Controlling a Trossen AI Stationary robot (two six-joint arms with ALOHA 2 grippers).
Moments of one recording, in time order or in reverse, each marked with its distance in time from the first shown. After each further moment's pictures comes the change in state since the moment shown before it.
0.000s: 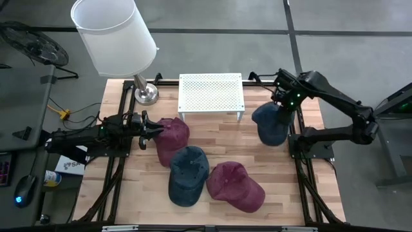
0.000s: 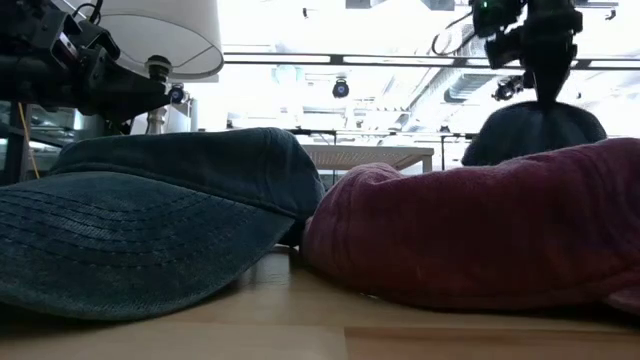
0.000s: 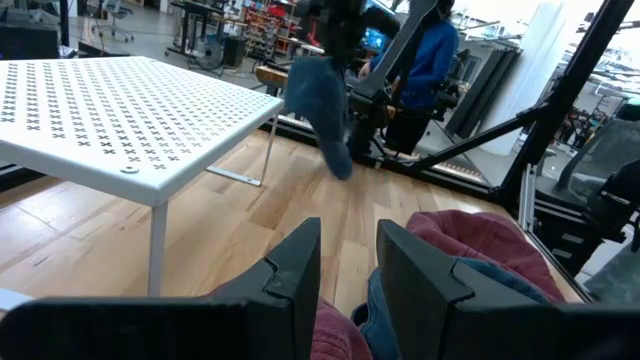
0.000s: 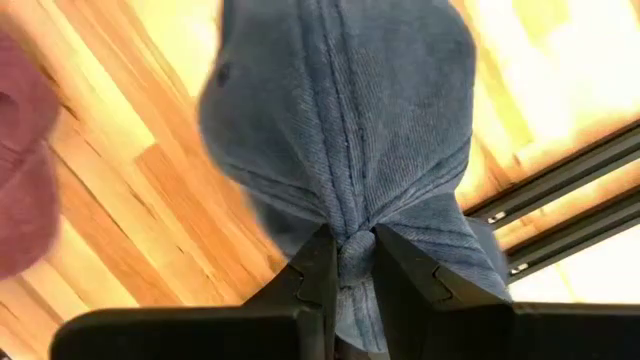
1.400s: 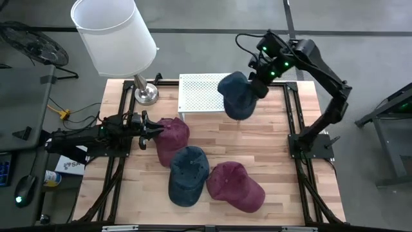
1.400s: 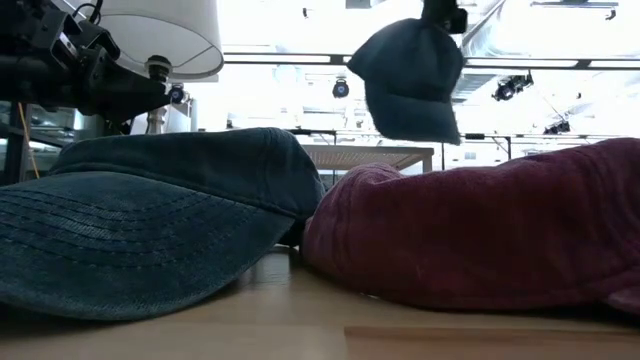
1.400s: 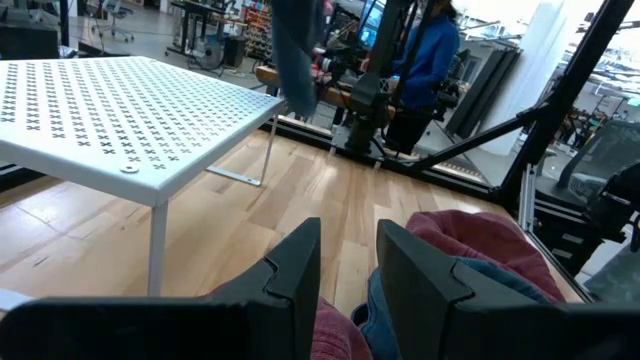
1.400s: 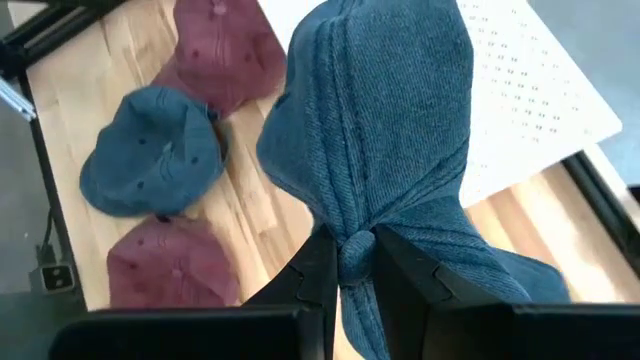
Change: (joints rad) left arm 0.000 0.000 0.000 0.000 0.000 0.000; right arm 0.107 0.462 0.879 0.007 -0.227 0.114
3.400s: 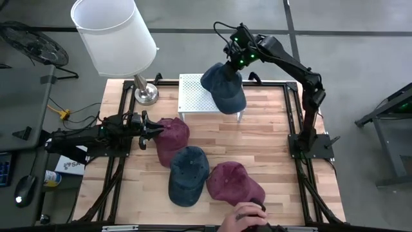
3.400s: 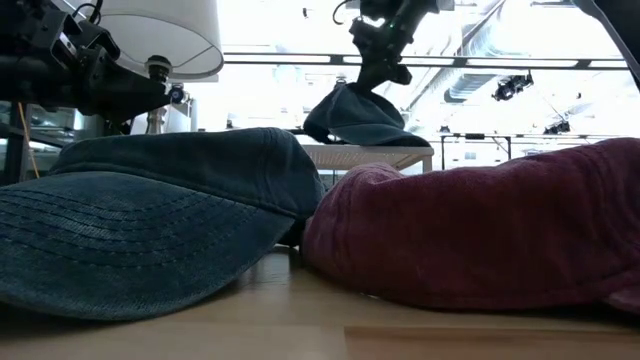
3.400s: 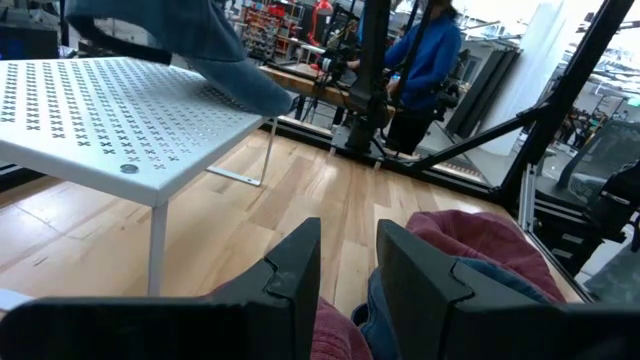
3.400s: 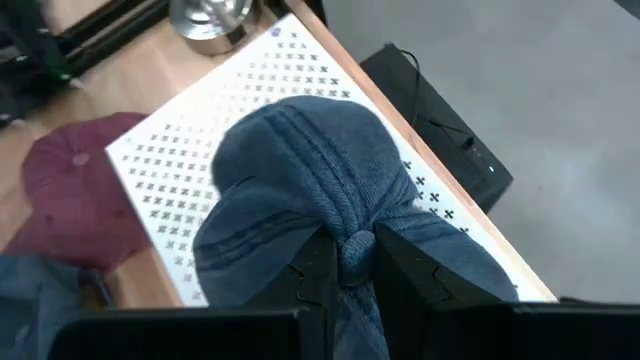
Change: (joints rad) left arm 0.000 0.000 0.000 0.000 0.000 0.000; right arm -0.088 0.291 0.031 0.395 0.118 0.060
